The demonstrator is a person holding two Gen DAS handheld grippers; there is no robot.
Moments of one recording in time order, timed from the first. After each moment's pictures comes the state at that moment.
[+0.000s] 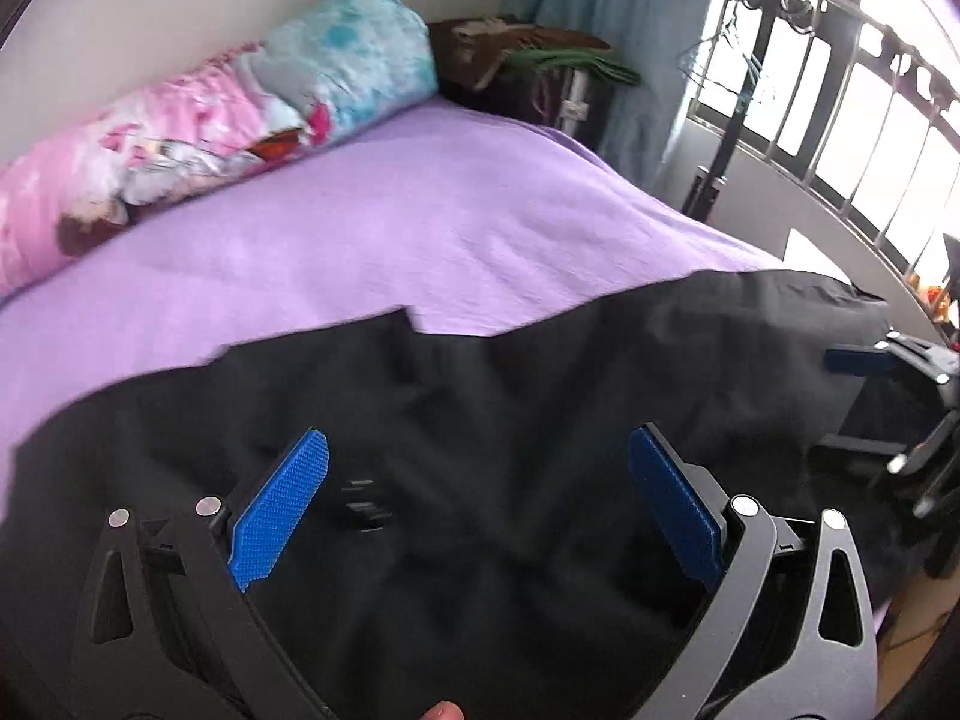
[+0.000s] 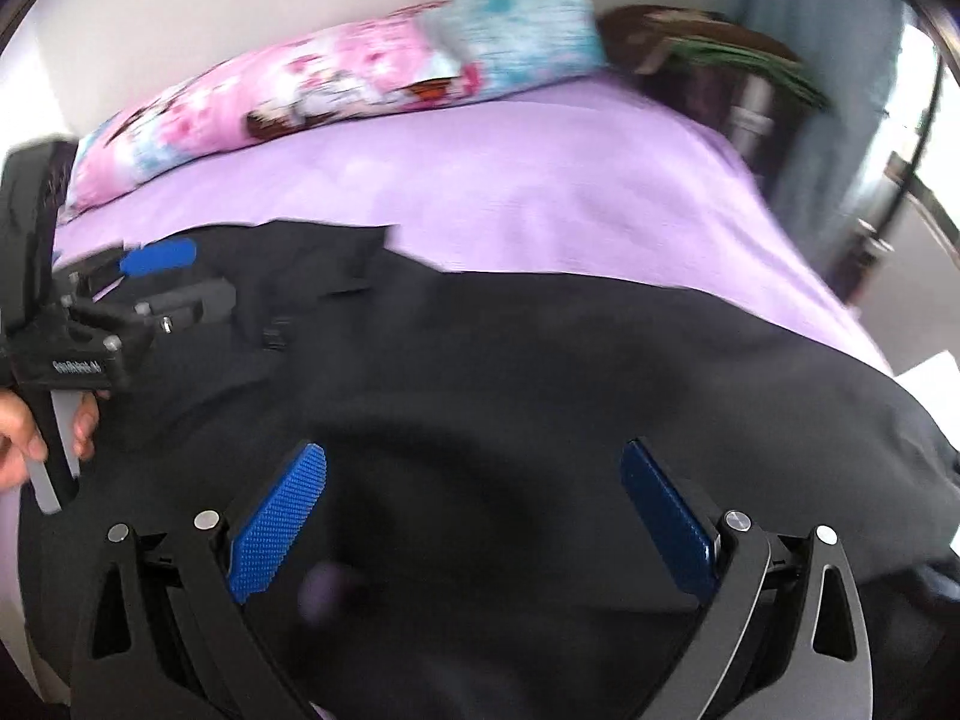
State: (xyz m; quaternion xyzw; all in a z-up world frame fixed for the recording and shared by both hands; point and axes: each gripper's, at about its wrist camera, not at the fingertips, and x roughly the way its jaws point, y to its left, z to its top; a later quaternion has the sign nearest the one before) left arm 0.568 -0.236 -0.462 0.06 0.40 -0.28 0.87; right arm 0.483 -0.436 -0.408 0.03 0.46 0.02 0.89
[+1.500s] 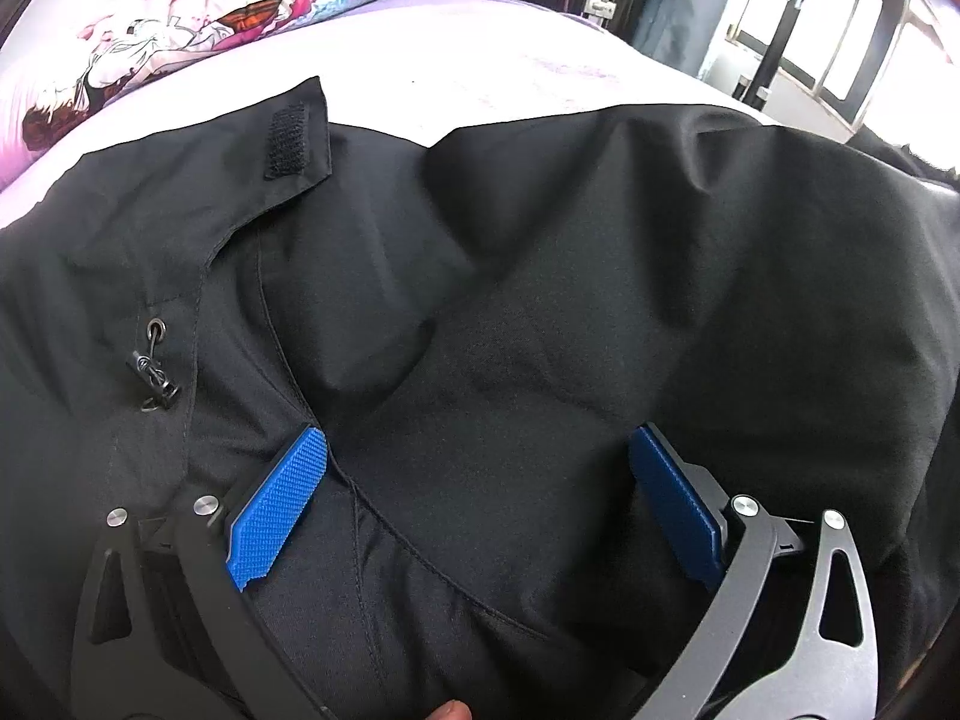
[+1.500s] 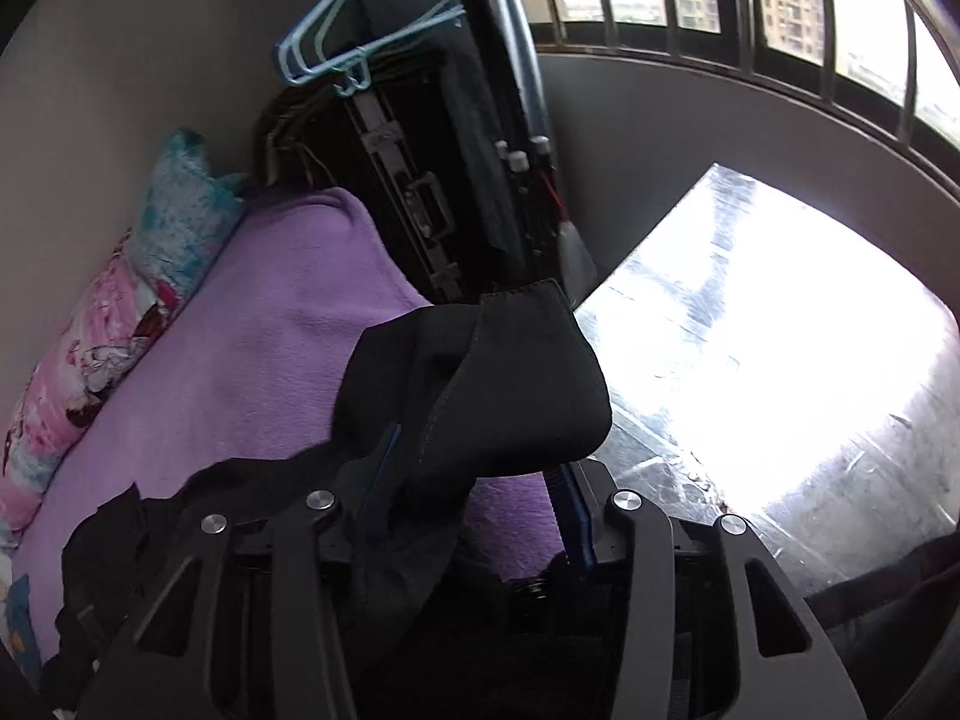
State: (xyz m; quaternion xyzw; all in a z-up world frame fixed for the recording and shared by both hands) left arm 0.565 -0.280 -0.587 0.06 0.47 -0.24 0.85; right arm 0.451 -0.723 -0.398 0.26 0.37 -0.17 0.87
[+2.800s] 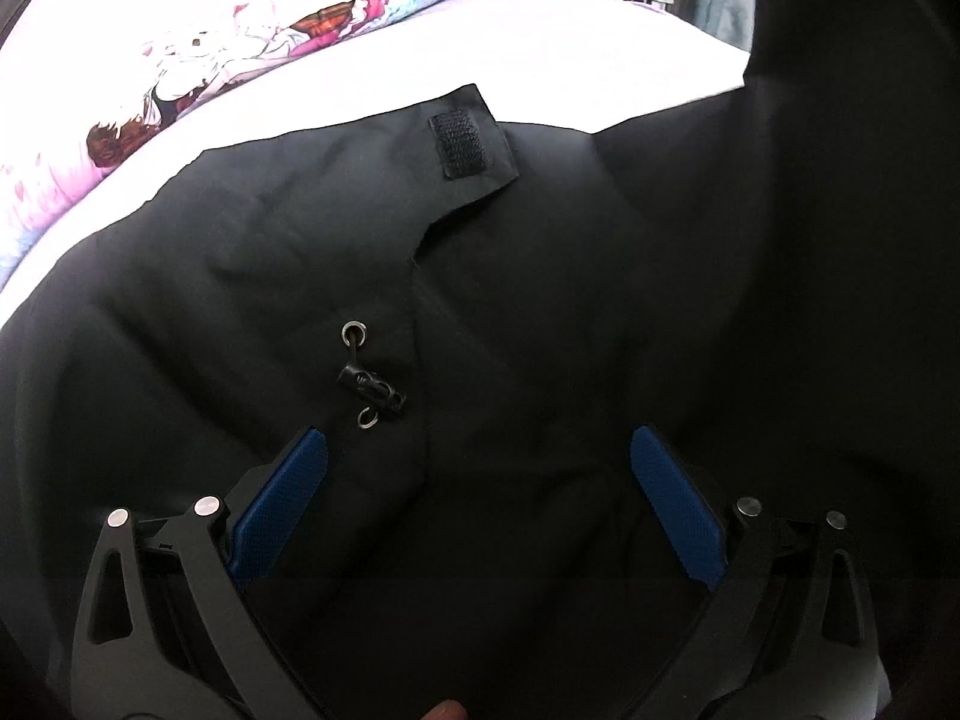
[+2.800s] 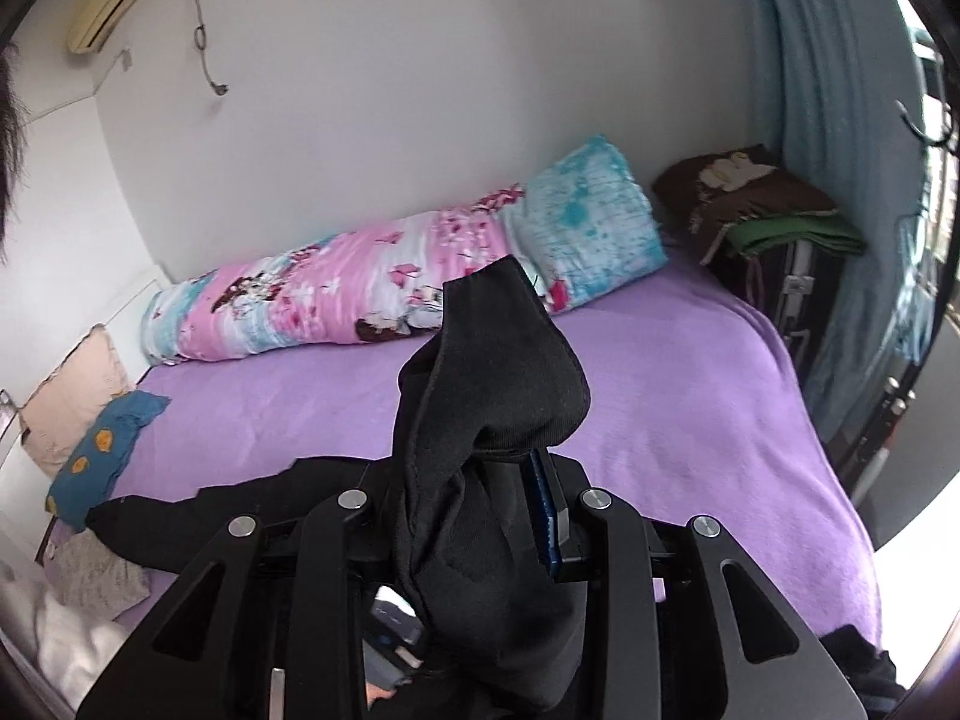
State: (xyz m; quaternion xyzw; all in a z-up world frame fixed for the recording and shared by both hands) left arm 0.586 -0.224 -0.582 0.14 0.47 -0.17 0.86; right arm 0.516 -0.397 -0.171 0.11 0.31 0.15 0.93
